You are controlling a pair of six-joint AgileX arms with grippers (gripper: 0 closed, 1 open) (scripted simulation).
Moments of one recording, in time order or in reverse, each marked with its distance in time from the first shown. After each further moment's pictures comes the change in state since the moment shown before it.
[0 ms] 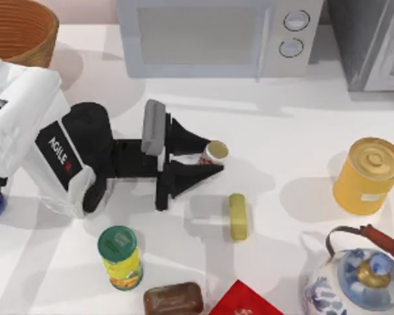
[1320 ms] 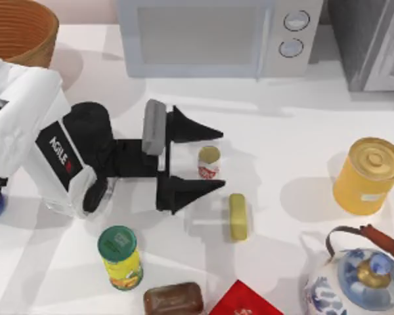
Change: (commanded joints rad) left arm 0.000 0.000 0.000 0.000 0.000 0.000; right arm 0.000 0.000 0.000 0.000 0.000 0.000
